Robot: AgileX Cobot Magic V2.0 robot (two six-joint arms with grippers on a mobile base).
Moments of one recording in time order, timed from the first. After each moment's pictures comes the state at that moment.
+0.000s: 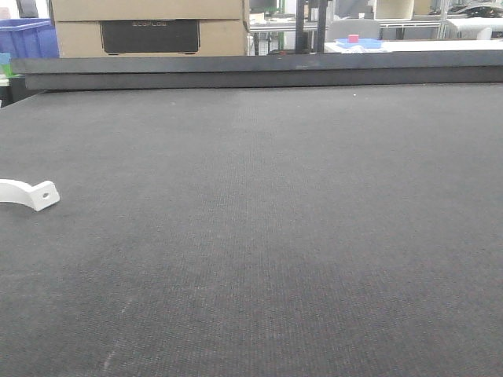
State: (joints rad) left arm 0.02 0.00 0.00 -0.01 0.00 0.00; right arm -0.22 0.00 0.00 0.02 -0.03 -0.04
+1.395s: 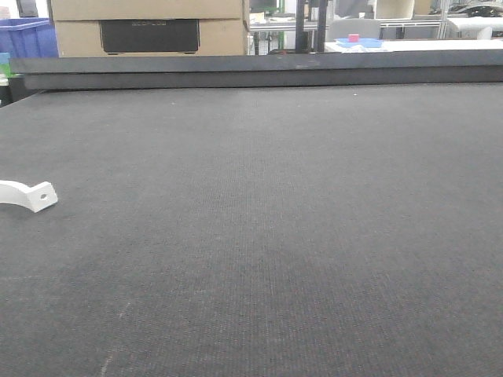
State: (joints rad) left arm 0.02 0.03 -0.22 0.03 0.09 0.00; right arm -0.22 0.01 -0.20 0.02 0.00 -0.04
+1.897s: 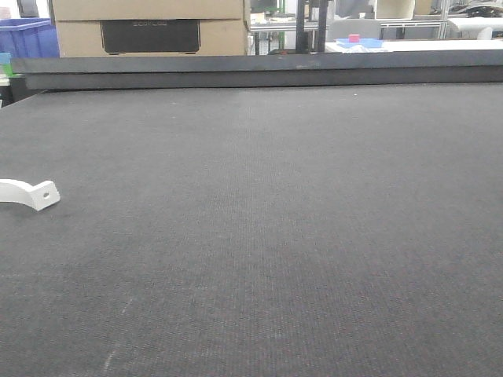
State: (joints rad) left arm 0.02 0.66 -0.74 0.02 0.65 0.00; right arm -0.22 0.62 -0.63 0.02 0.62 -0.04
